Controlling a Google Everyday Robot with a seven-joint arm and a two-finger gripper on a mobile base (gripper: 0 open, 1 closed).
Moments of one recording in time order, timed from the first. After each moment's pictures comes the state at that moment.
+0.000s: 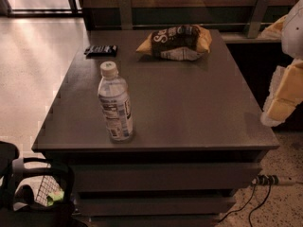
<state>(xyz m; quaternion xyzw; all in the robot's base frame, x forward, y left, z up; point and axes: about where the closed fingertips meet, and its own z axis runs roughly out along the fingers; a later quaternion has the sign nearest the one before) 0.438 -0.213 0.988 -0.60 0.78 -0.05 0.18</state>
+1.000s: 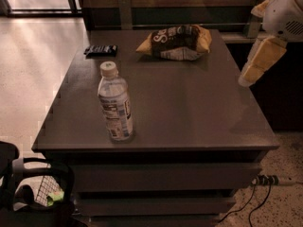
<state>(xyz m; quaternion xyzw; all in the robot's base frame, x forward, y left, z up) 0.552 -0.228 0.981 -0.58 0.77 -0.06 0.27</state>
